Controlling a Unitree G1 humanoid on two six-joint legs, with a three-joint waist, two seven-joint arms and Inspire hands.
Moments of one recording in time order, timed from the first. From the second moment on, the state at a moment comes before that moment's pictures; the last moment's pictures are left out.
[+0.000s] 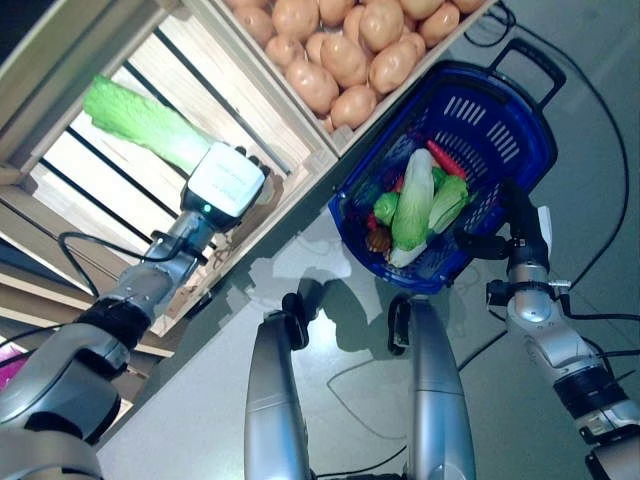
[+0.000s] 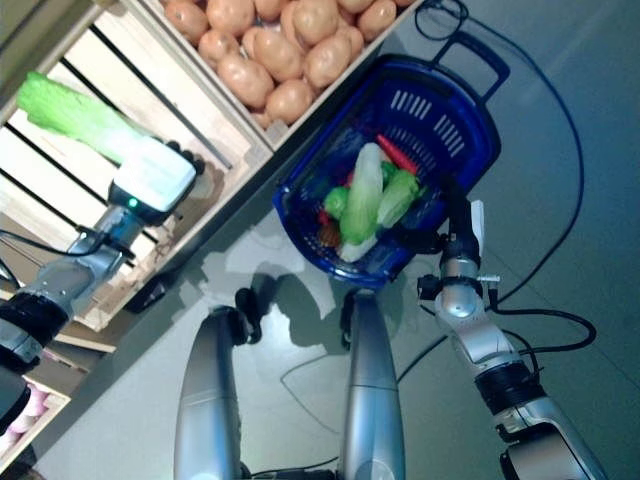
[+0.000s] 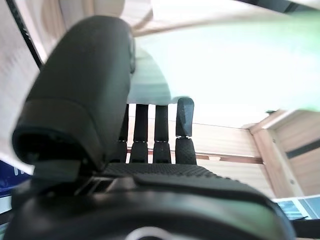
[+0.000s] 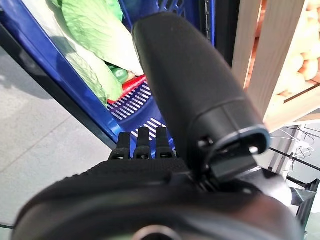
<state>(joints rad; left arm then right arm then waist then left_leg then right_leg) -0.82 0.92 -0.76 0.63 1.01 0.04 0.63 -0.42 -0.69 0.32 0.27 0.40 -0.01 -0.52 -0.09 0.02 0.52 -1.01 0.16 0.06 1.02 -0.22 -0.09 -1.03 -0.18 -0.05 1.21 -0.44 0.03</state>
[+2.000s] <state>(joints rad) -0.09 0.36 -0.07 0.02 -0.91 -0.22 0.00 -0.04 -0.42 0.17 0.14 0.28 -0.05 -0.17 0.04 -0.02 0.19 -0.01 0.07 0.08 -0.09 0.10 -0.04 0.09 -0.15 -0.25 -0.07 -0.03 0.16</state>
